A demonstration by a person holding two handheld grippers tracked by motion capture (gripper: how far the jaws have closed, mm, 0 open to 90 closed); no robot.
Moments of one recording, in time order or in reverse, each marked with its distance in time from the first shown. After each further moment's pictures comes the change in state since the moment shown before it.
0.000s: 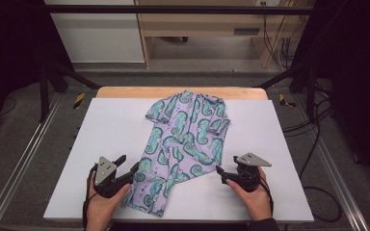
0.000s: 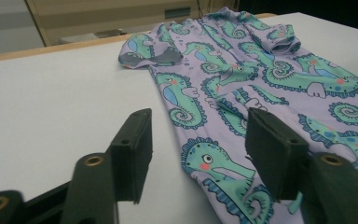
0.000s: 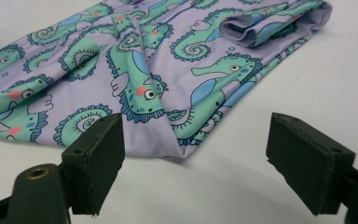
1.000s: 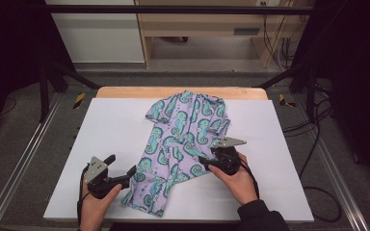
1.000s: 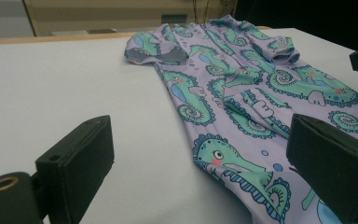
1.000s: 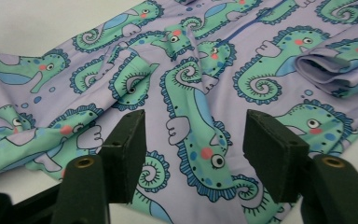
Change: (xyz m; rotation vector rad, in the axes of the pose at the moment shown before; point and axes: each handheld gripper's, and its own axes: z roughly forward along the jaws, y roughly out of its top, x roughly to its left) left arm 0.019 -0.010 -0.006 -0.021 -0.035 -0.074; right arm 0.032 0.055 0.038 0.130 0.124 -0.080
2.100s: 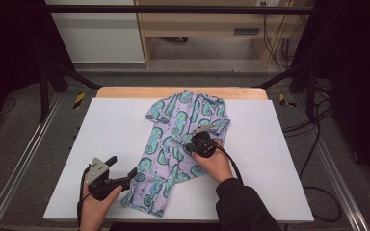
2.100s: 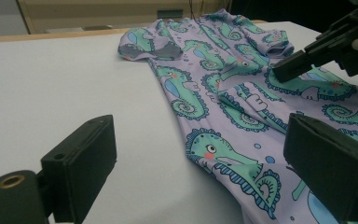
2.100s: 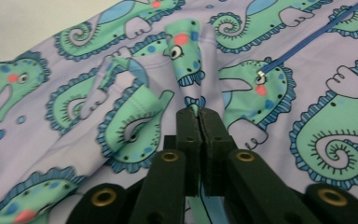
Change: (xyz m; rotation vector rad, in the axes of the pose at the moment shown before) left arm -0.004 0.000 -0.002 0.014 -0.011 0.016; right arm 0.008 0.038 0.078 0.140 0.059 -0.059
